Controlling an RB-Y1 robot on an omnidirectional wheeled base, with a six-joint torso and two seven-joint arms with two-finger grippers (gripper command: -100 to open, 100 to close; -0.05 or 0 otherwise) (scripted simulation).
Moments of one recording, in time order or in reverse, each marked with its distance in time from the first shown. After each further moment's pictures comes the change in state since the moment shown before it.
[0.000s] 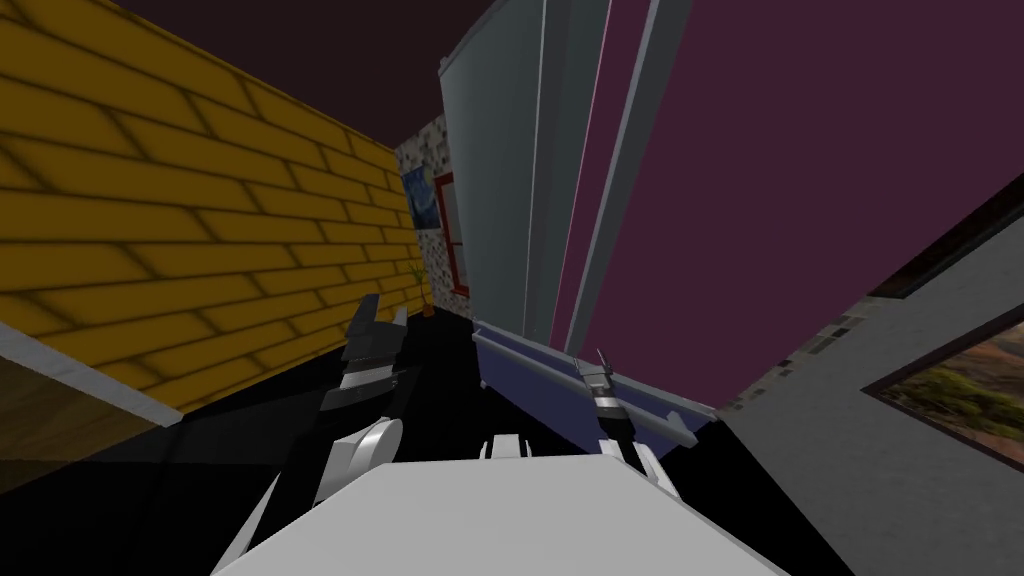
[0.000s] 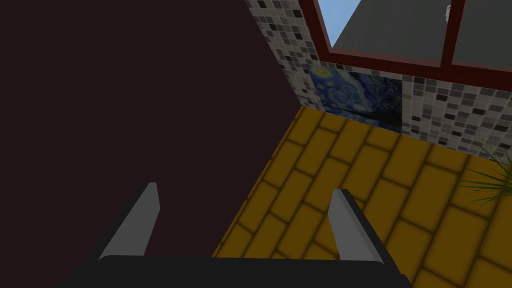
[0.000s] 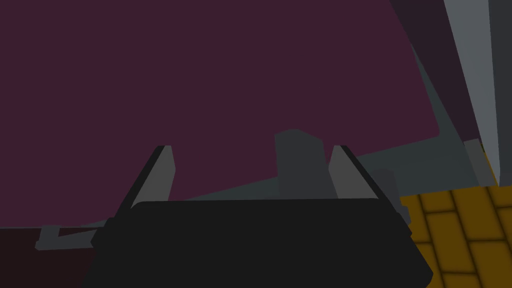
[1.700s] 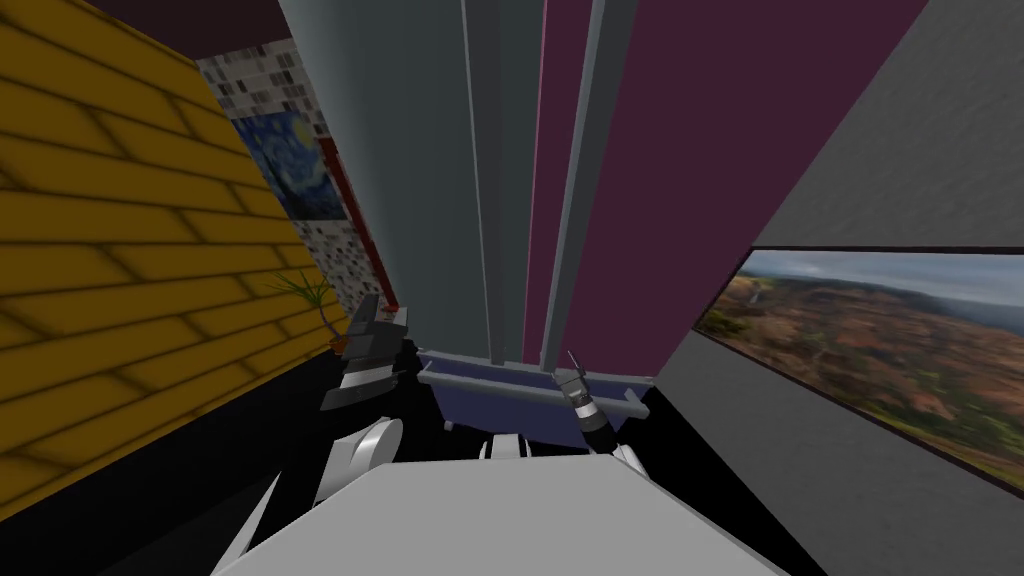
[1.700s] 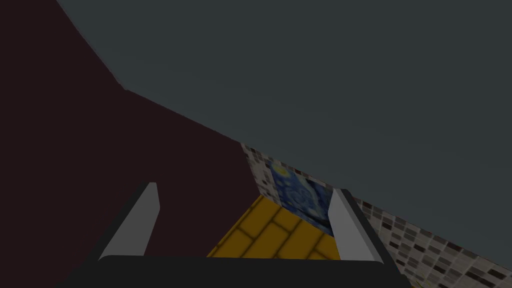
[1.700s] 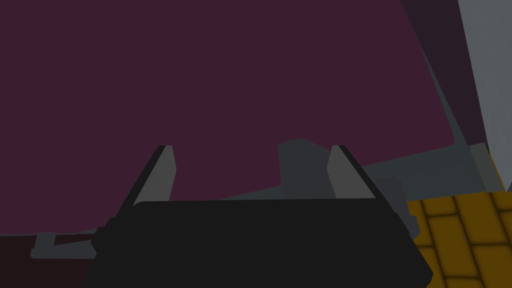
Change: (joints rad) left arm -0.001 0.000 0.000 0.000 0.000 0.000 0.000; right arm 0.119 0.085 0.129 -0.178 0.326 -0.073 -0.262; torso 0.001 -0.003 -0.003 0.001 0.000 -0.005
